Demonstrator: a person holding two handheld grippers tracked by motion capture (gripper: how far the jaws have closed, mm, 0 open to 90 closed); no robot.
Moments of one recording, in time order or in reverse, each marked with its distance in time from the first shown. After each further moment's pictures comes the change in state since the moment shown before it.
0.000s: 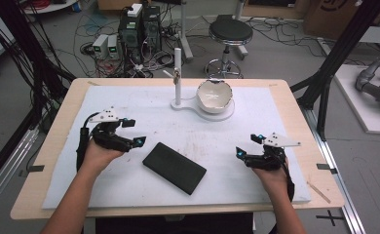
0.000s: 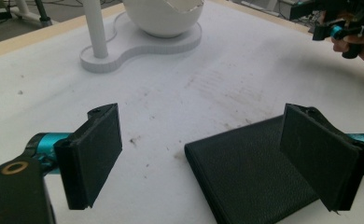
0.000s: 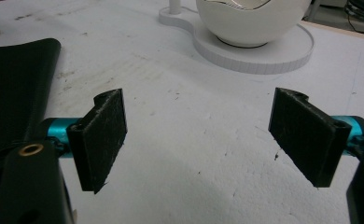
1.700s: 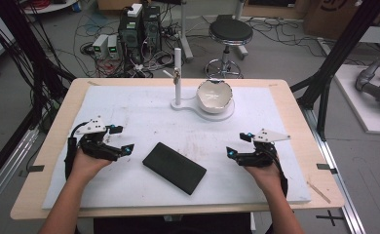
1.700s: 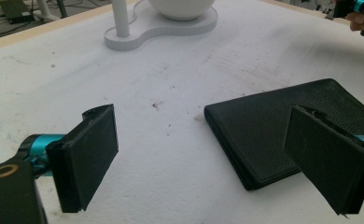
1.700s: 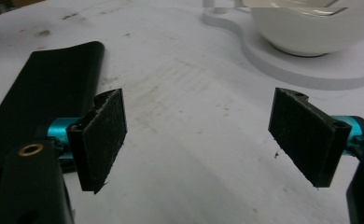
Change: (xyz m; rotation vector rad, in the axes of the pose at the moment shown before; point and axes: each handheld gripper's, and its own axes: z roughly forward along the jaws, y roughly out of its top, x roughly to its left) left arm 0.008 -0.029 -0.026 -0.006 0.061 0.027; right arm 0.016 0.019 0.021 0.045 0.138 -0.009
